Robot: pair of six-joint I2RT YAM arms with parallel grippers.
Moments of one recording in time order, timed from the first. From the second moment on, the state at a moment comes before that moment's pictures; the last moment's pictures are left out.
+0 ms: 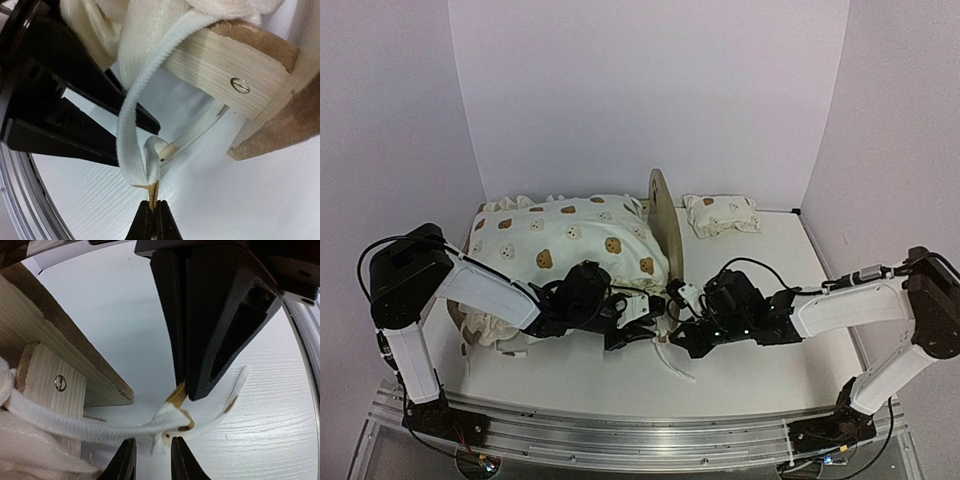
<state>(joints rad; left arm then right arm) -0.99 1.84 0.89 0.39 0.33 0.45 0.95 1.54 0.74 0.02 -0.11 0.29</state>
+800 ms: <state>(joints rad) -1.01 1.66 0.87 0.42 0.47 0.57 0.95 1.37 0.83 -0.15 -0.19 0.29</state>
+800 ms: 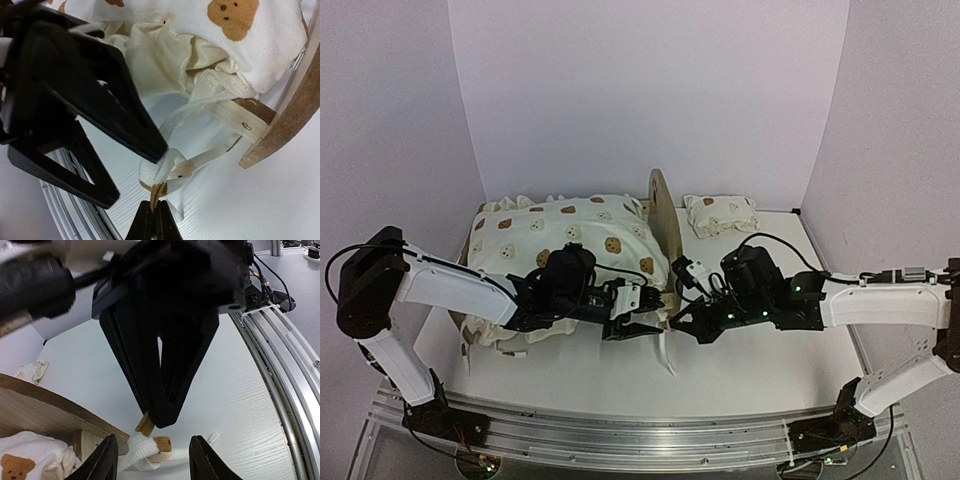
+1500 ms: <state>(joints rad) -1.01 1.72 0.93 0.39 0.42 0.44 0.95 1.36 0.85 -0.15 -0.23 0.27</state>
